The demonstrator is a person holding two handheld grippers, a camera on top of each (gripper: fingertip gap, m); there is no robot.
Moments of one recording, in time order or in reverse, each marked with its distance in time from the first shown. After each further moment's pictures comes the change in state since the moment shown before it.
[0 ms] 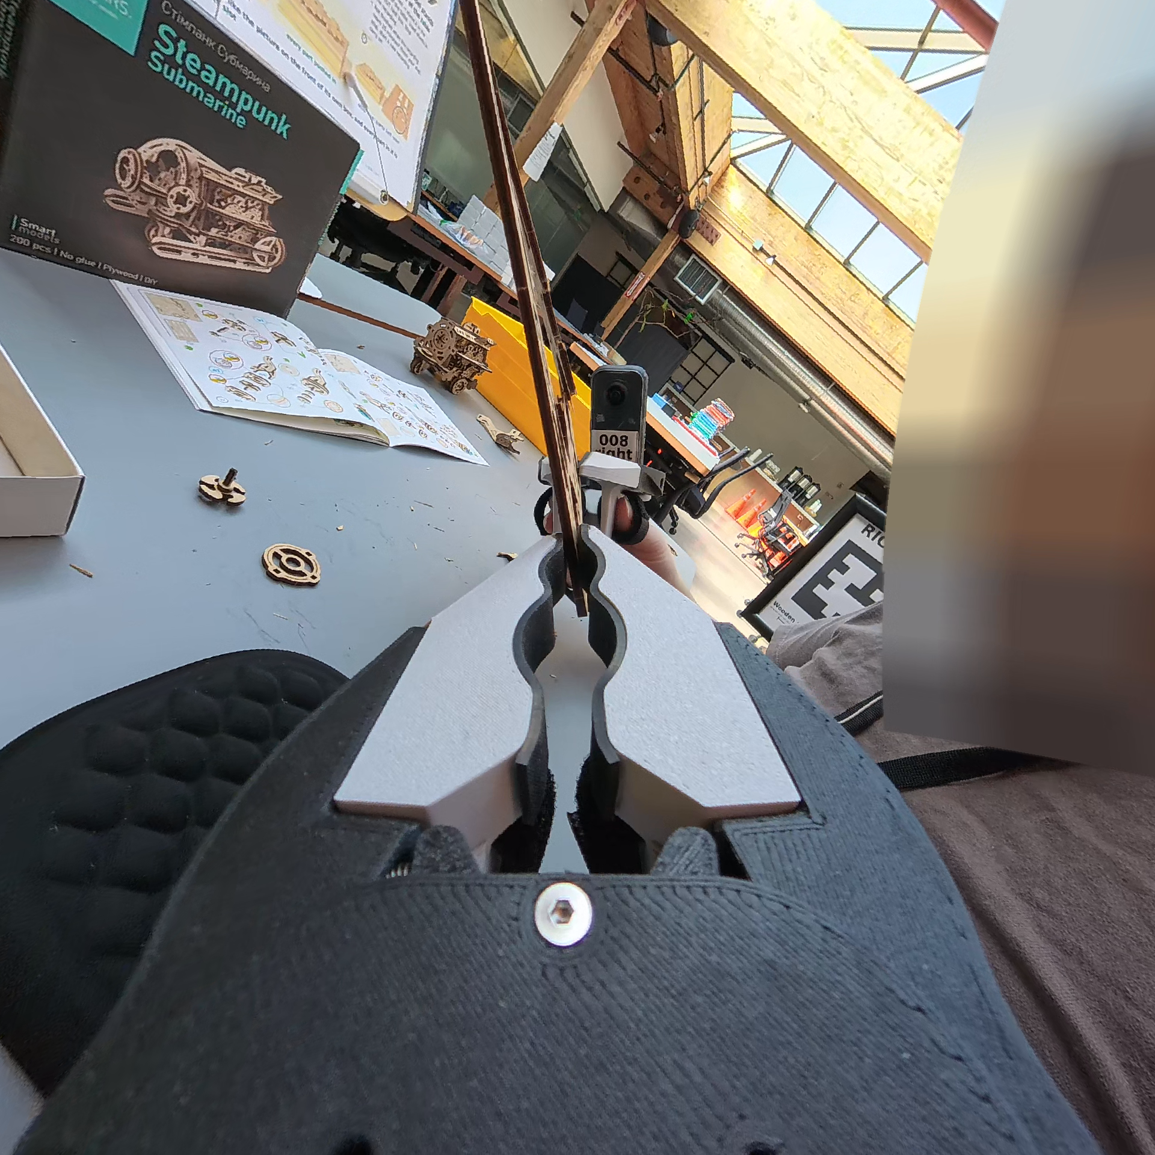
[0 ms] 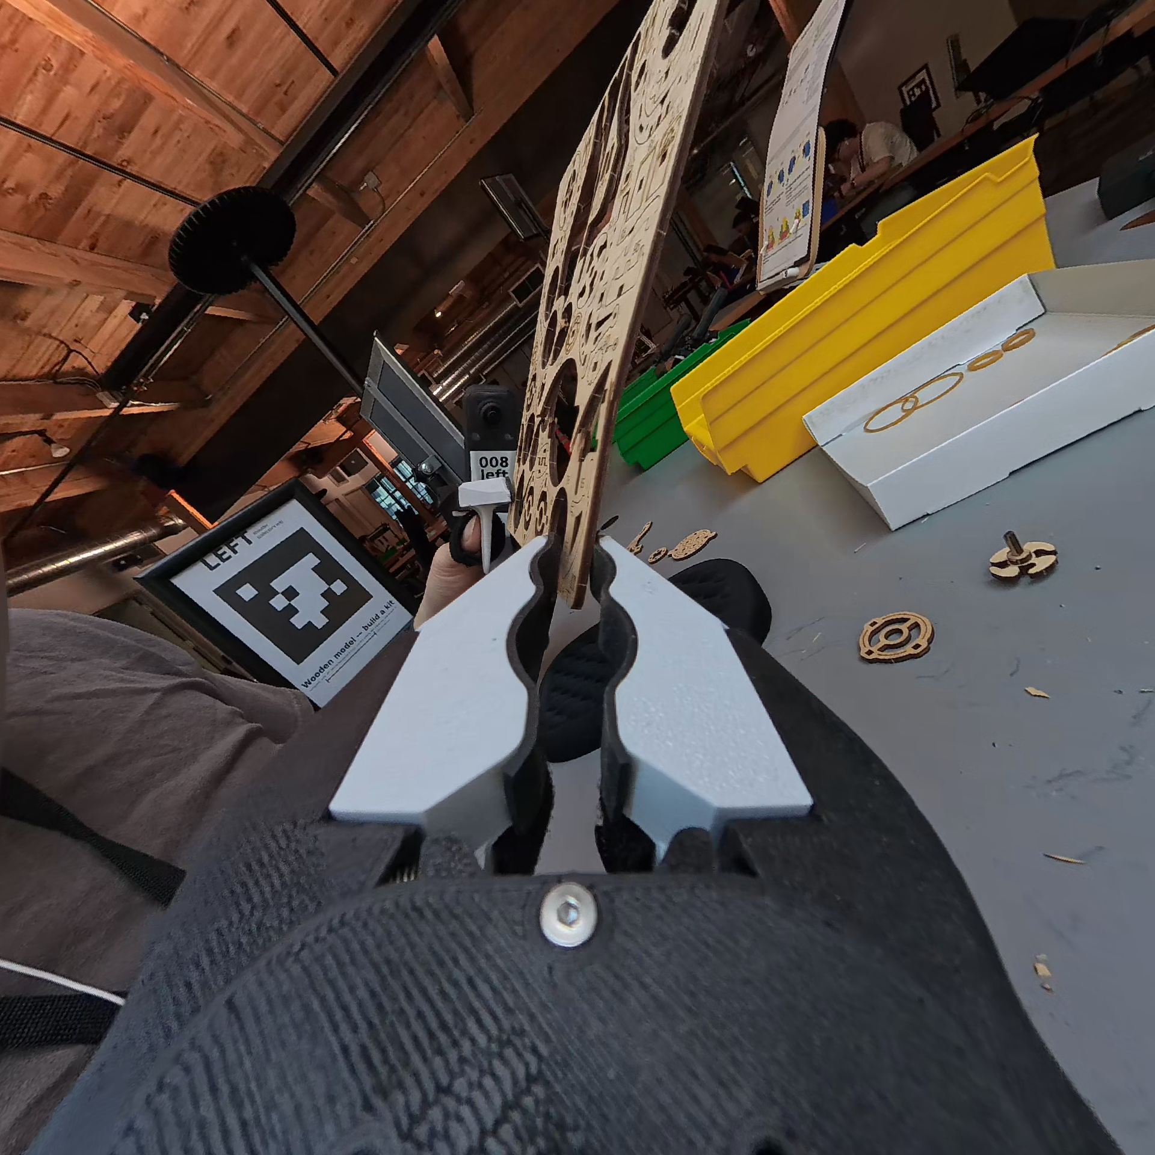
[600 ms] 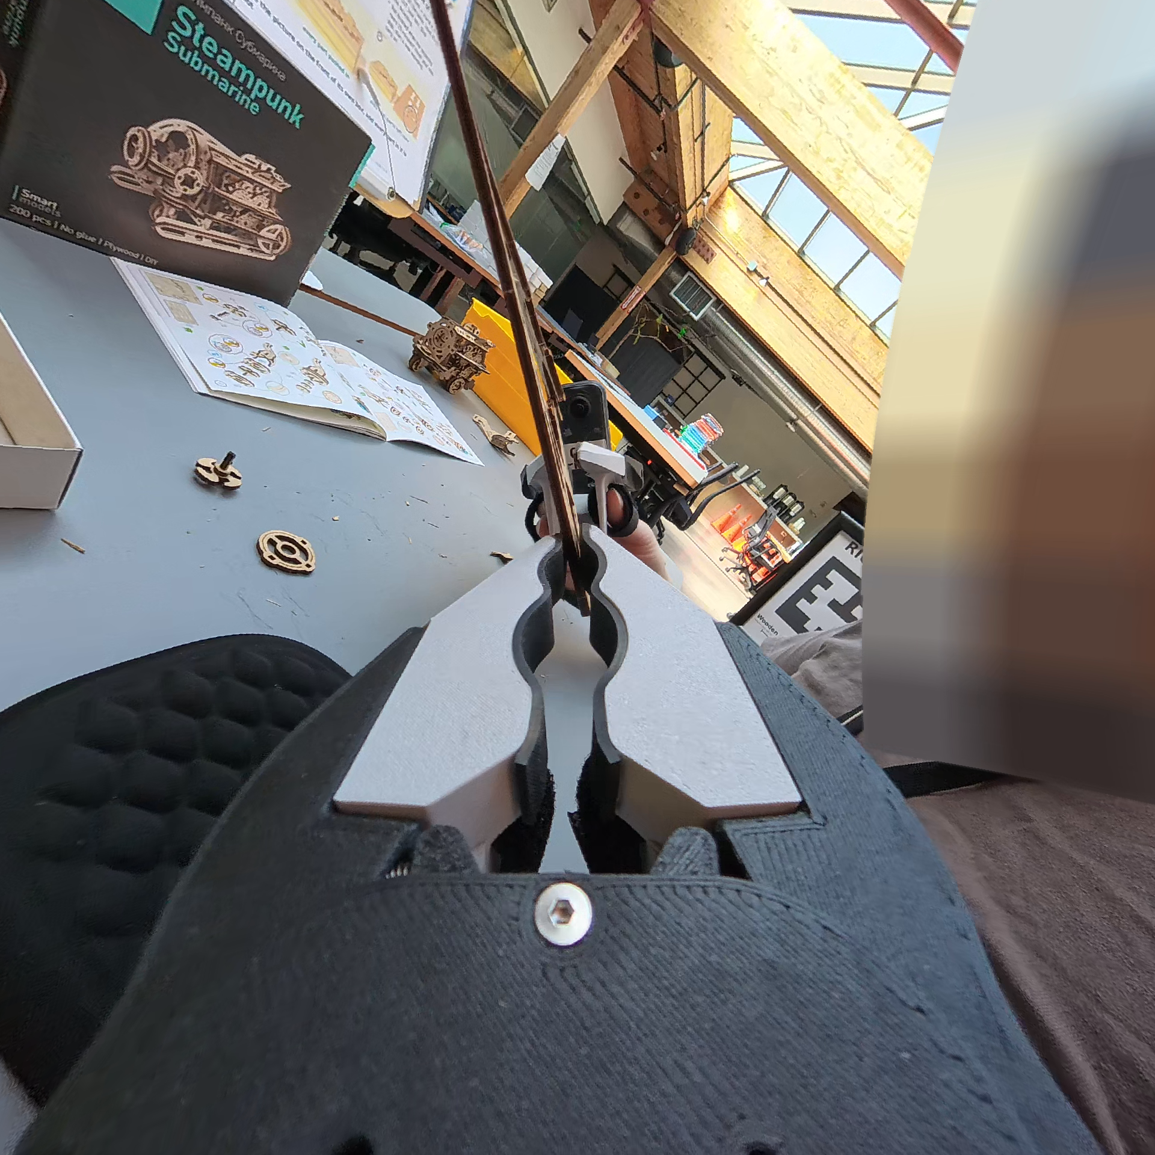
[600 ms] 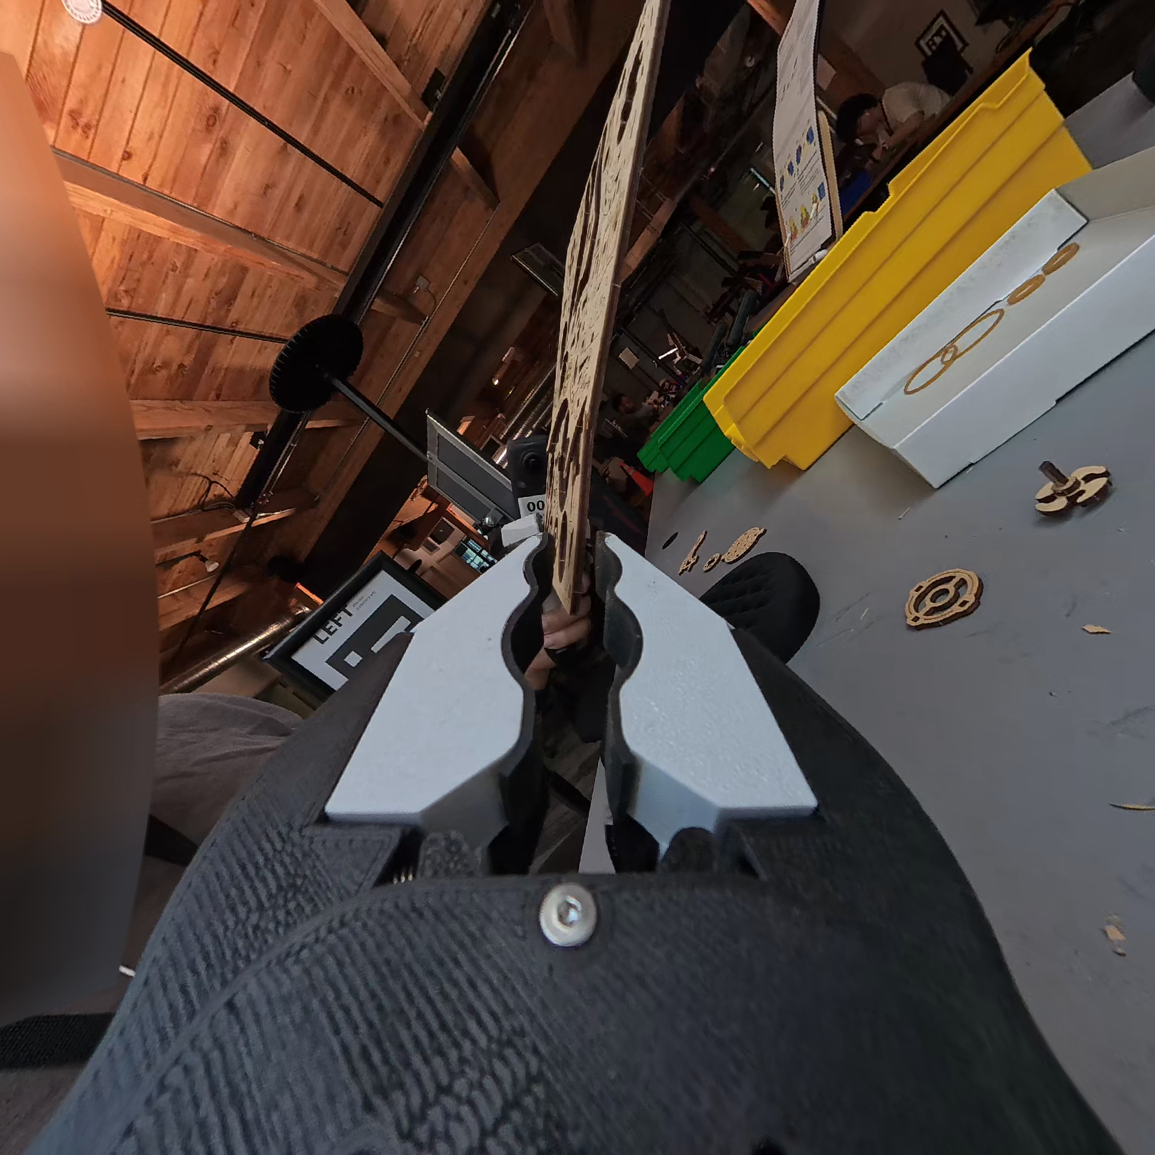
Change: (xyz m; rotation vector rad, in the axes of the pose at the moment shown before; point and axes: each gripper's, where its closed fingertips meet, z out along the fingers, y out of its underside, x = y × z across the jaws) left arm -0.003 0.001 -0.003 0.016 0.006 -0.052; right arm 0.008 -0.008 -0.010 0.069 -0.063 0.234
